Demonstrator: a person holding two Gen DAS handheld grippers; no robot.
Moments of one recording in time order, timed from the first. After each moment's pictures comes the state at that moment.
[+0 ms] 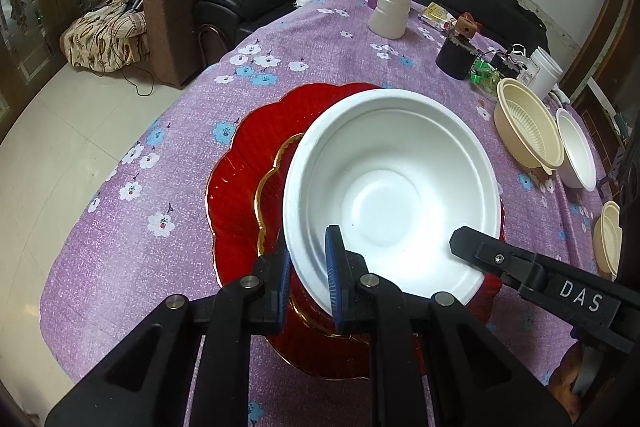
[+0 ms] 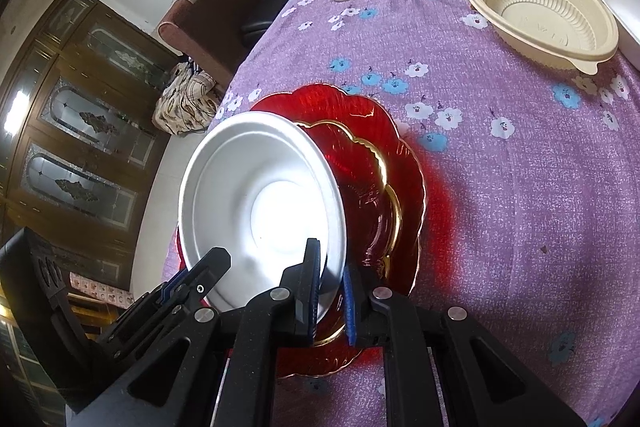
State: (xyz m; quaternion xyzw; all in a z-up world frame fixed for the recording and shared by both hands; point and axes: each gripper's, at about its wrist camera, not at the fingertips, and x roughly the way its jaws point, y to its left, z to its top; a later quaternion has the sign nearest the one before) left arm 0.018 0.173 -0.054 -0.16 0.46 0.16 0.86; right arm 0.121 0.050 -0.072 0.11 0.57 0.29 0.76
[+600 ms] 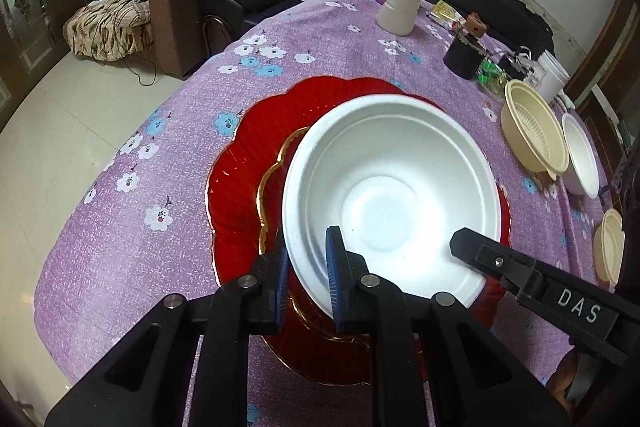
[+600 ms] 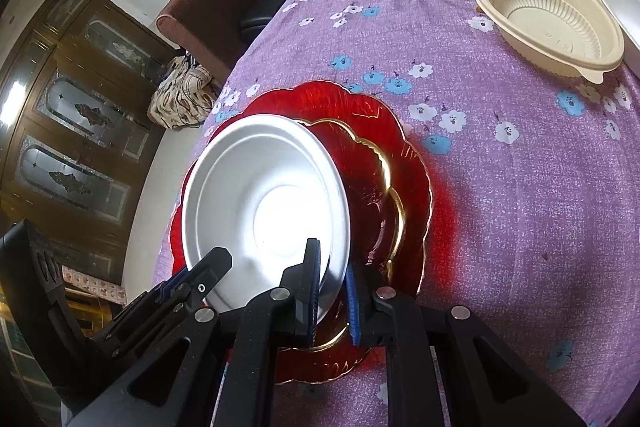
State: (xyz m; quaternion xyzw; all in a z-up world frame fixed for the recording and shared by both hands) left arm 0.019 0.177 -0.059 -0.18 0.47 0.17 0.85; right arm 0.125 0.059 -0.075 0.09 0.57 0.29 0.77
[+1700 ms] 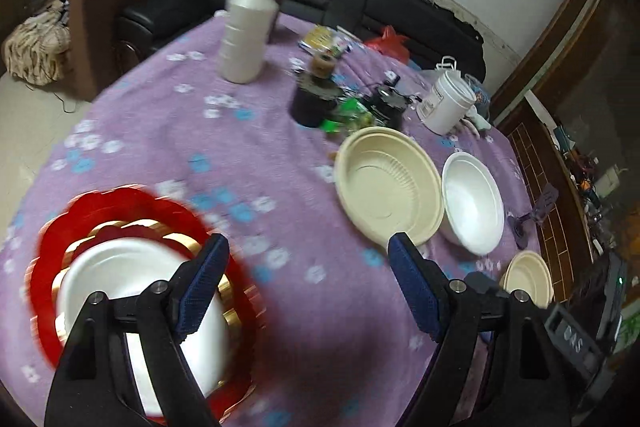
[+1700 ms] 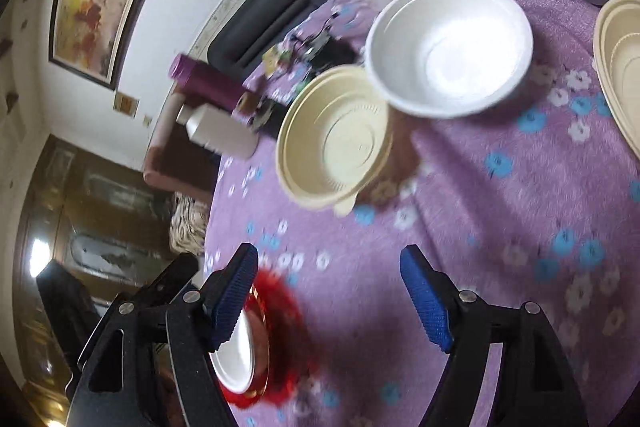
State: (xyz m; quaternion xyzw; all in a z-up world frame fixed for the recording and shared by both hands) left arm 0.146 0.073 0.005 -0.20 0.44 0.05 0.87; right arm 0.190 -0.162 -0.042 0.32 0.50 0.19 0.78
